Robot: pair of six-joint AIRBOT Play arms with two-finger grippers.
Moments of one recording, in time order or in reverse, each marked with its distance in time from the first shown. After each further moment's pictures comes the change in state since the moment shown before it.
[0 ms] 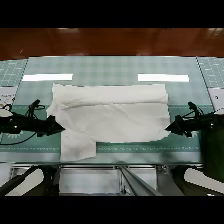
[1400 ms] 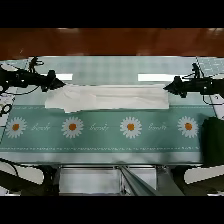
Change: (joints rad) left arm -0.115 -0.635 0.827 -0.157 0.116 -0.060; right arm 0.156 -0.388 0.607 0.257 -0.194 0.013
